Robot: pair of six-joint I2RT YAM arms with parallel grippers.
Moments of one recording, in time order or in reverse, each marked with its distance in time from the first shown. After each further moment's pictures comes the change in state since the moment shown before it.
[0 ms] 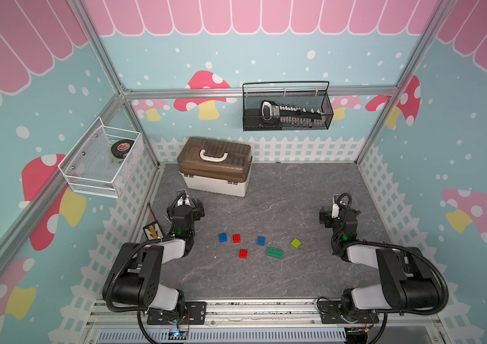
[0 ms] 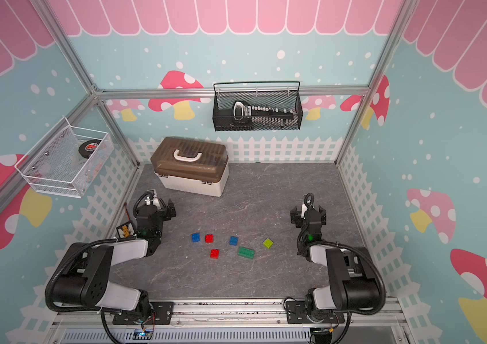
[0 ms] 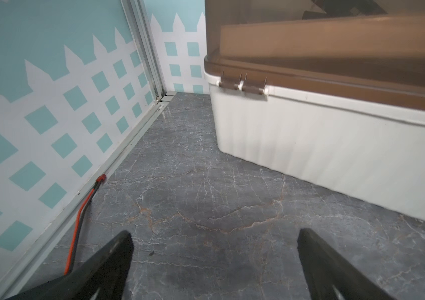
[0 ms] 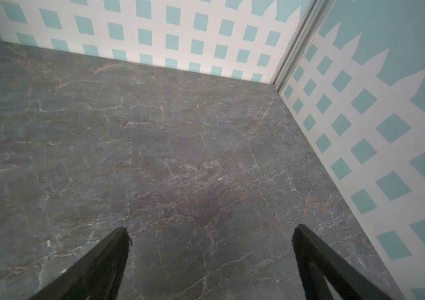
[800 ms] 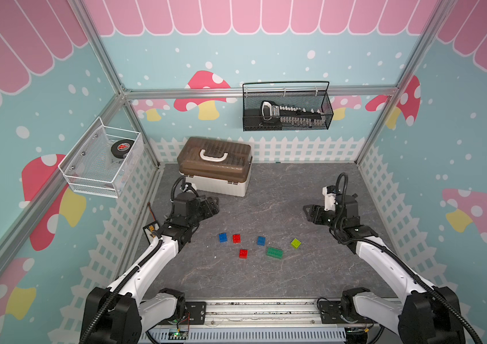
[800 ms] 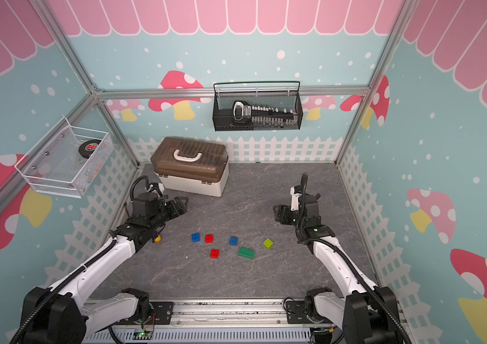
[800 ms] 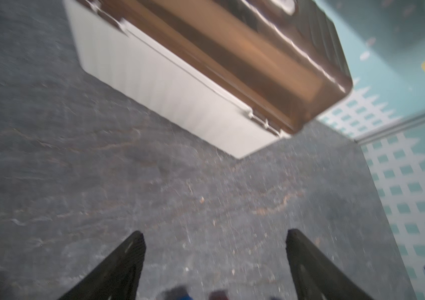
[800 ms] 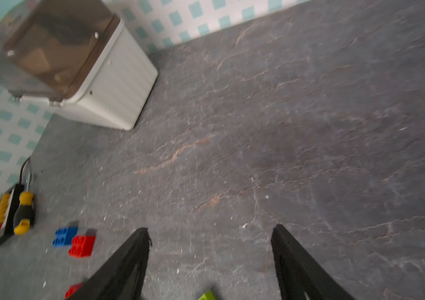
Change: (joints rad) left arm -0.167 -0.317 0.218 -0.796 0.425 -0.521; right arm 0.158 -0.236 0.299 -0.842 -0.455 0.469
